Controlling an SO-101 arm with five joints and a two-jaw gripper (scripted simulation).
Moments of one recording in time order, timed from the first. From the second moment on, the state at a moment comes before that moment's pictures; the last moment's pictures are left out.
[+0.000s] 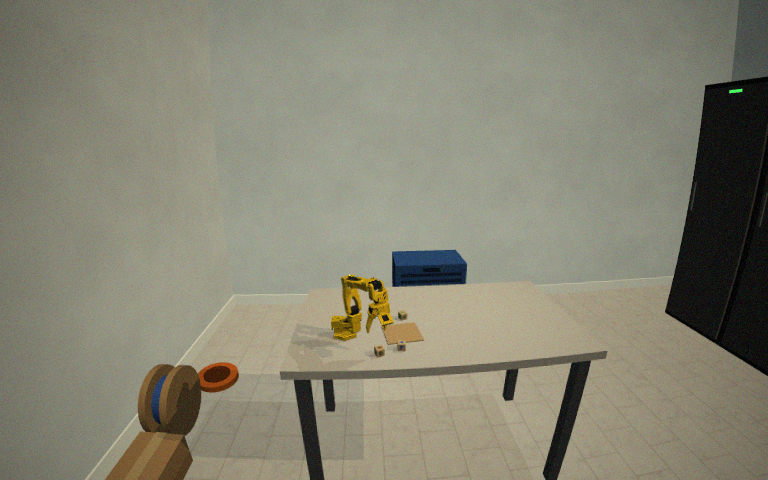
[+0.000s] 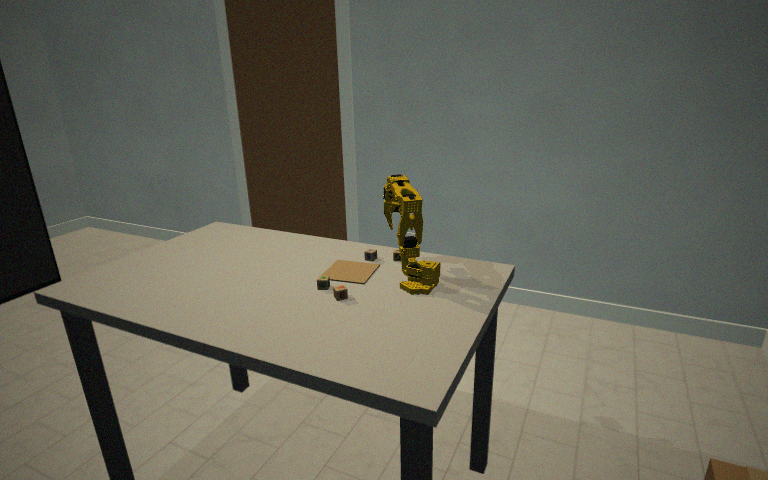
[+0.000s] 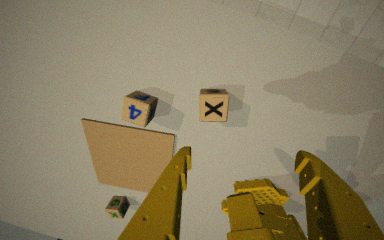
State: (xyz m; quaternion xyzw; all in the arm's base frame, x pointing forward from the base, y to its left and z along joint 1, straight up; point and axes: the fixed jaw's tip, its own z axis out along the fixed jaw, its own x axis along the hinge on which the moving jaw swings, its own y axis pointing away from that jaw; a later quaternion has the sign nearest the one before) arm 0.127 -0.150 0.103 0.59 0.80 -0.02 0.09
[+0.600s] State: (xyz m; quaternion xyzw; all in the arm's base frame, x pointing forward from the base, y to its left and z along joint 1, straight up) arm 0.125 -0.147 0.159 0.58 0.78 -0.07 0.24
